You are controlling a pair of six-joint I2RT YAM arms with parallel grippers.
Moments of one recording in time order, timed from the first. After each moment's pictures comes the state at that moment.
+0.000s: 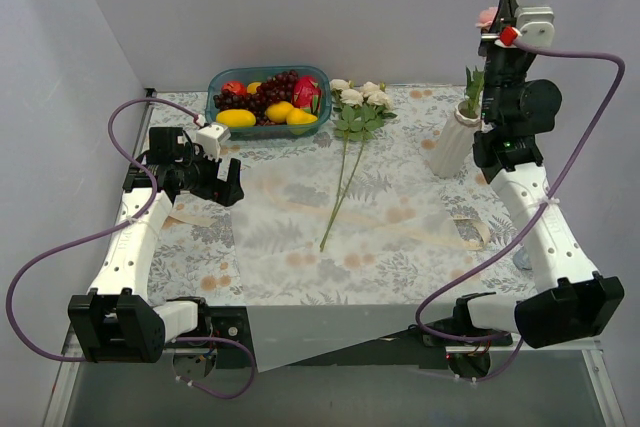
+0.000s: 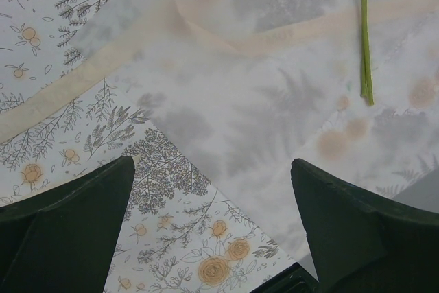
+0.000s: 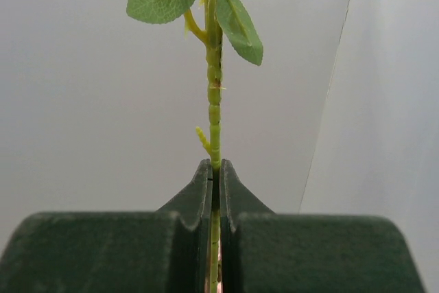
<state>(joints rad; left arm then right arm) -0.01 1.18 1.09 -0.79 0.46 0.28 0.25 1.26 1.37 0.63 0.21 -0.37</state>
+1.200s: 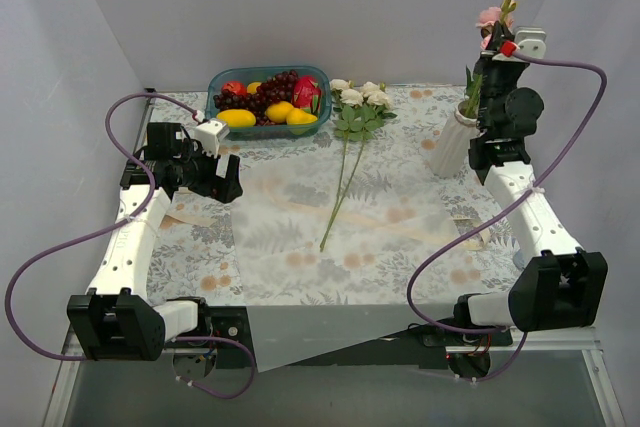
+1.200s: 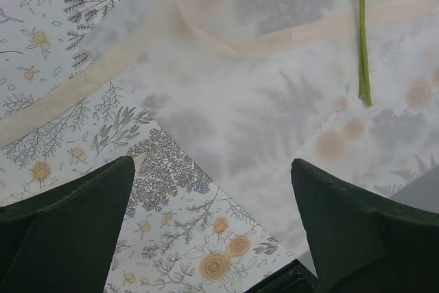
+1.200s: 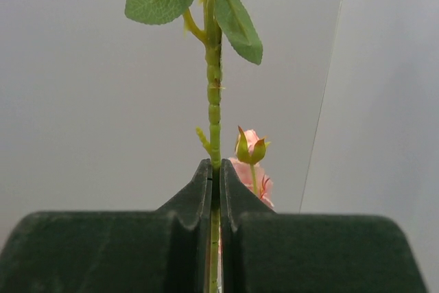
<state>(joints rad) -0.01 1.19 1.13 -0.83 0.45 0.29 0.12 1.33 1.17 0.78 0.20 -0.20</state>
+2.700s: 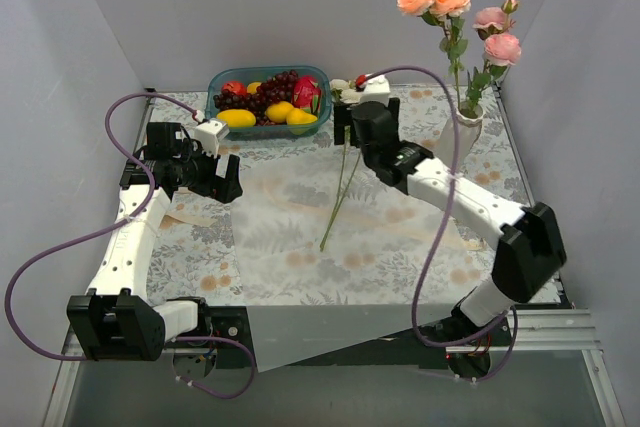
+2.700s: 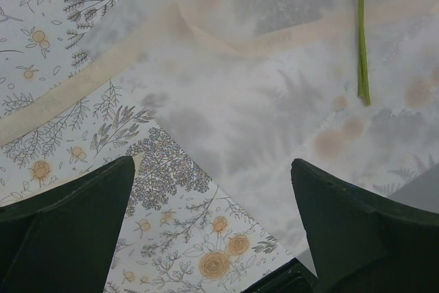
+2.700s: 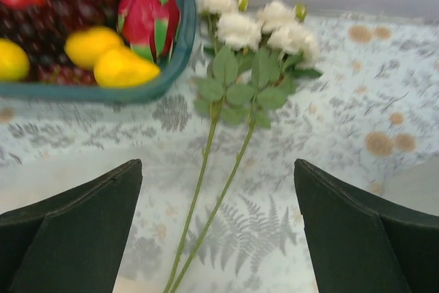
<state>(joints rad) -0.01 1.19 1.14 -0.84 0.45 0.29 0.72 1.49 1.27 -0.06 0.56 0.21</state>
